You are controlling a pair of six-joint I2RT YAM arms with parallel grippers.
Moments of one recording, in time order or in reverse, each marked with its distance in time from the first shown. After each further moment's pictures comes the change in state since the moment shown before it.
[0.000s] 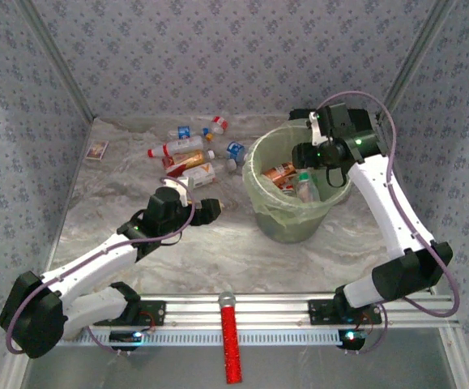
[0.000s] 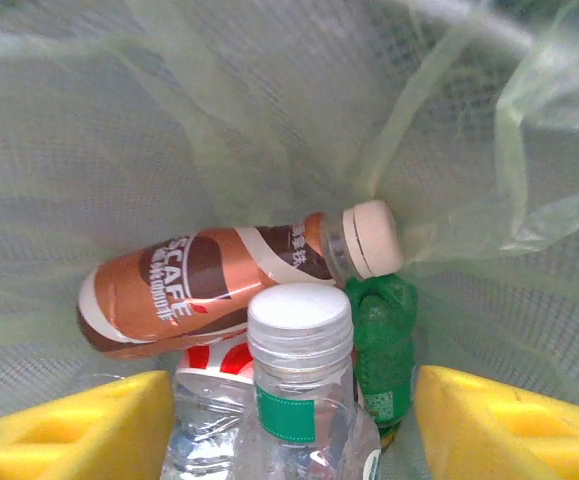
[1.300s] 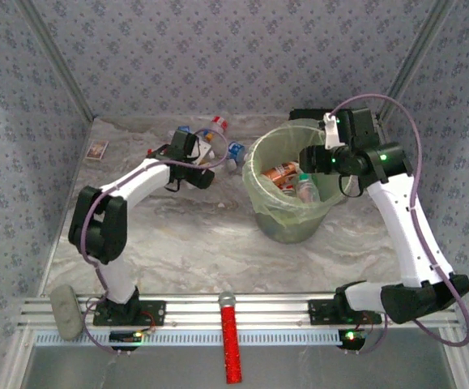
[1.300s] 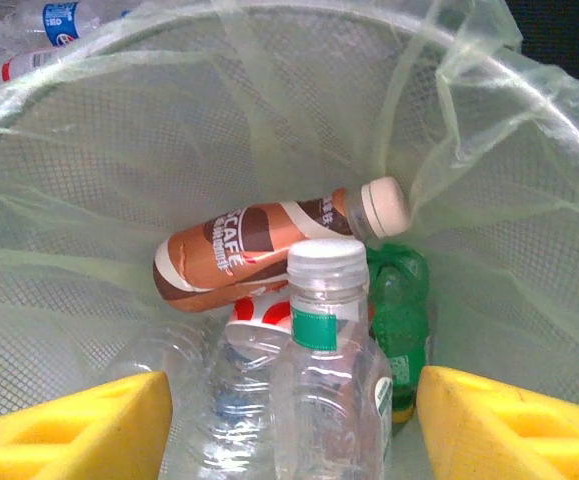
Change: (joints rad) left arm 0.236 0.747 0.752 -0.457 -0.098 0.813; right arm -0.037 -0.156 -0.019 -0.049 -0.092 0.000
